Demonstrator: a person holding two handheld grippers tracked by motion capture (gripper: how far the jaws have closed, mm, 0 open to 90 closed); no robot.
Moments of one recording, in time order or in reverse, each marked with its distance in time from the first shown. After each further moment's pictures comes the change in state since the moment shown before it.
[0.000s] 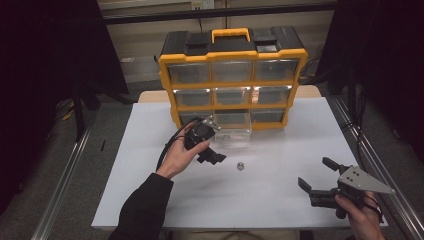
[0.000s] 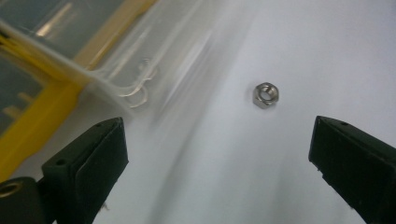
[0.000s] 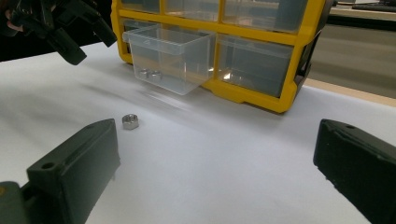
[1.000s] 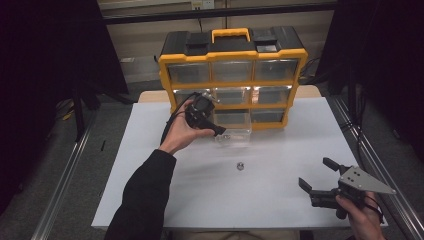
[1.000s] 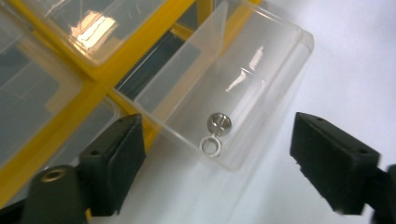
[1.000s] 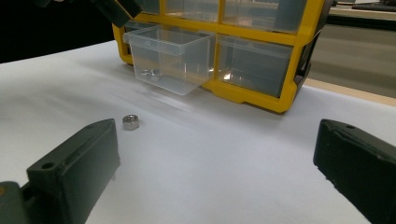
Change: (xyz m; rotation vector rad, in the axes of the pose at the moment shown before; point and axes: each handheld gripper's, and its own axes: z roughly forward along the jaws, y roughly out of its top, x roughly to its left) left arm 0.041 0.038 -0.026 -0.046 0.111 -0.036; right arm 0.000 0.000 -0.001 -0.003 0.000 0.005
